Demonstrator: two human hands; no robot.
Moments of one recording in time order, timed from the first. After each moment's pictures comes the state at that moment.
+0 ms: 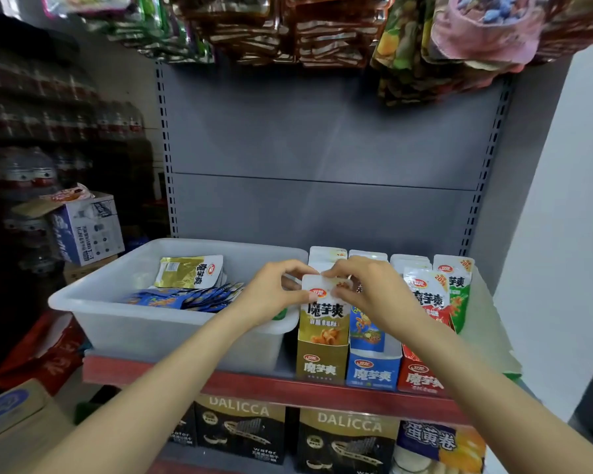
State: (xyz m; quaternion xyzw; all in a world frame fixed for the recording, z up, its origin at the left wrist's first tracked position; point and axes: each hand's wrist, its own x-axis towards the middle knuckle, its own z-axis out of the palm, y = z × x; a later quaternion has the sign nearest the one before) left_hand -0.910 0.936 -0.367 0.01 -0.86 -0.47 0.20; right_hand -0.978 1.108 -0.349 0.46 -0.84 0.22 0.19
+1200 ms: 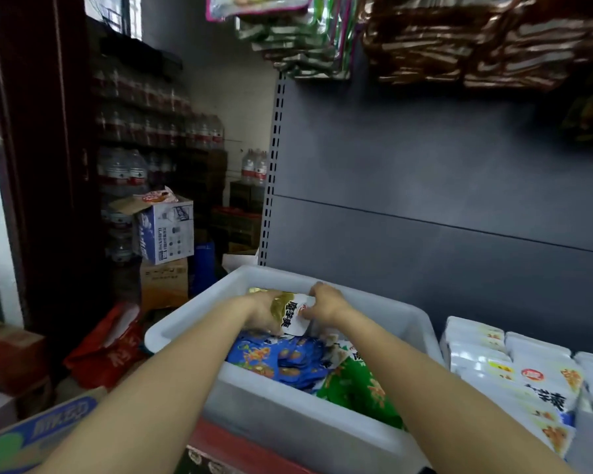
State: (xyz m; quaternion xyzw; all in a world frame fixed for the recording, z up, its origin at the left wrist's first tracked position) left_hand -0.936 0.695 -0.383 0.25 -0.94 -0.23 -0.01; right_hand -1.039 0.805 -0.376 0.40 -0.90 0.17 -0.08
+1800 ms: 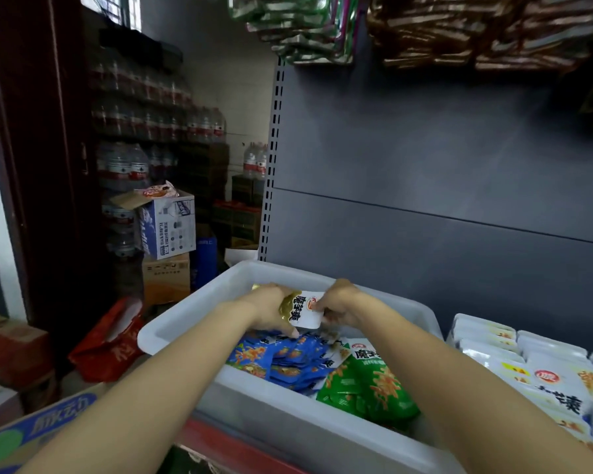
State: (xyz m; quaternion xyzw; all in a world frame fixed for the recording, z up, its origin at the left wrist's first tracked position) left_hand -0.941 0.701 -0.388 0.17 -0.97 -0.17 0.05; right_hand -1.044 0.815 -0.366 0.22 -0.85 0.40 -0.25
